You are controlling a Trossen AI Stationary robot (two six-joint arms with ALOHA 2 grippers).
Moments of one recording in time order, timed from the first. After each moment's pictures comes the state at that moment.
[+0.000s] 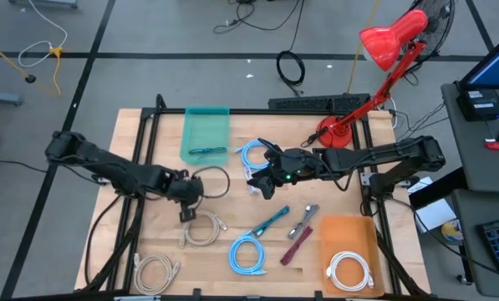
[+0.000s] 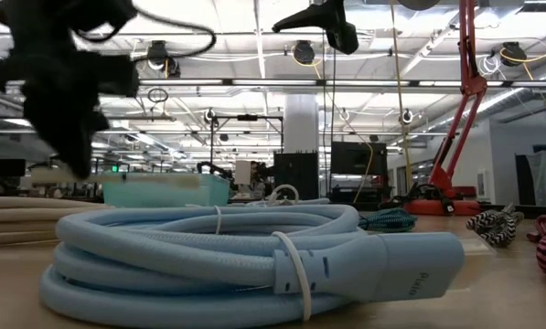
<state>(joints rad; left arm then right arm) -0.23 1.20 0.67 -0.62 -0.08 -0.48 0.09 1.49 1.25 -0.22 0.08 0.84</state>
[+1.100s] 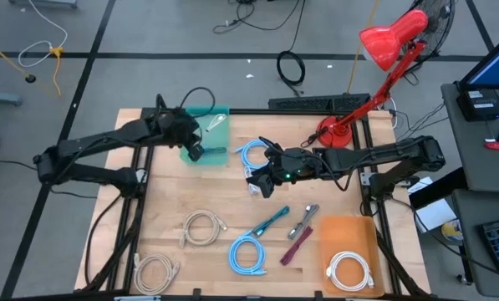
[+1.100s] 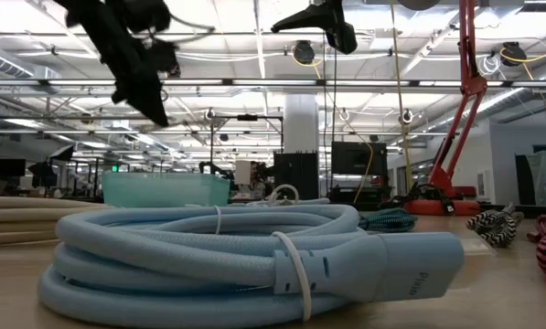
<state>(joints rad) 0.51 1.14 0.87 -0.64 -0.12 -0.12 0.09 1.49 1.25 -0.20 0.11 0.84</state>
